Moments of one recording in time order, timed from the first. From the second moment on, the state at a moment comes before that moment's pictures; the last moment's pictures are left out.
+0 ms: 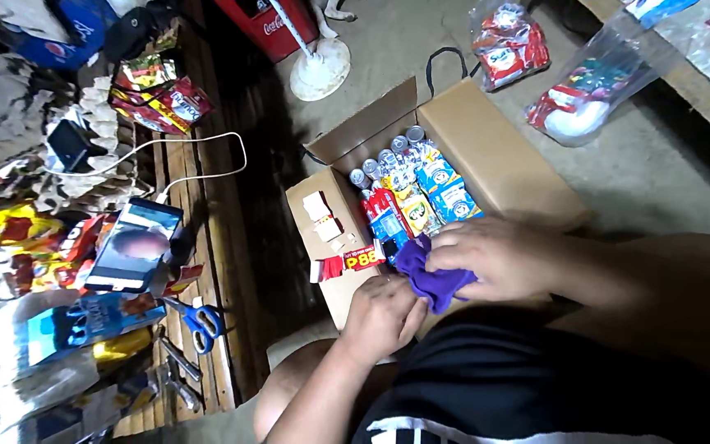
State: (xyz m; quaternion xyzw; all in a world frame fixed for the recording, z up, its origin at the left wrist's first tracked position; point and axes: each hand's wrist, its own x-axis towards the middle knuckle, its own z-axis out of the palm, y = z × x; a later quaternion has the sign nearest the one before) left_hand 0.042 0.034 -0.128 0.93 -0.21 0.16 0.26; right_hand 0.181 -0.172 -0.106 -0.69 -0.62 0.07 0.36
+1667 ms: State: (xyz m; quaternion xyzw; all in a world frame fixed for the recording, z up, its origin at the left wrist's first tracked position) left_hand 0.002 0.087 -0.087 0.87 -0.14 0.27 0.39; right_hand 0.187 -0.204 -0.039 -0.81 -0.52 0.16 0.23
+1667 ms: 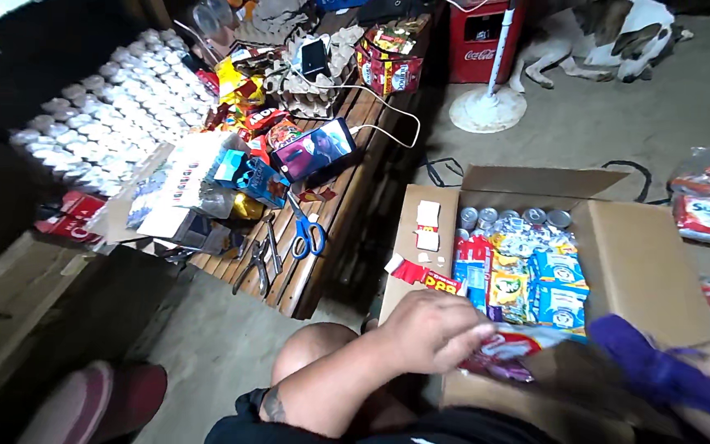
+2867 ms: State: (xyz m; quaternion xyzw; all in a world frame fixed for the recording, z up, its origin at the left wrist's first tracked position) left_hand 0.031 0.032 -0.107 0.92 -0.16 0.12 0.33; right_hand 0.160 -0.169 -0.107 -0.78 -0.56 0.02 0.28
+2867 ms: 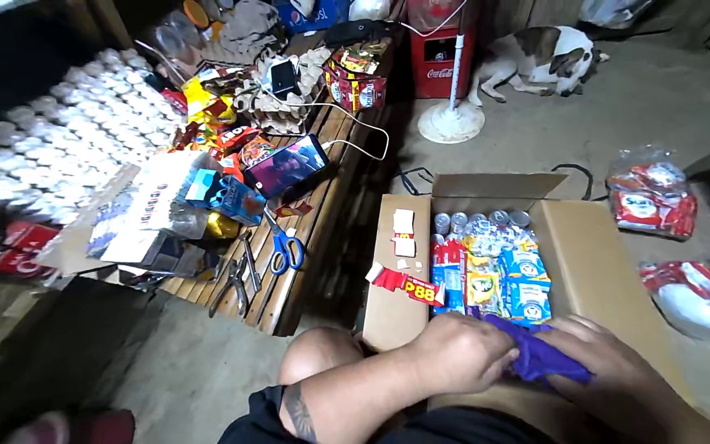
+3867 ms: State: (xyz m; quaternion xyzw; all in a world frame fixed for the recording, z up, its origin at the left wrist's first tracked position) left_hand 0.036 0.032 -0.089 0.87 -0.24 0.11 0.42; right_hand 0.167 -0.177 -0.078 -0.67 -0.60 0.16 0.42
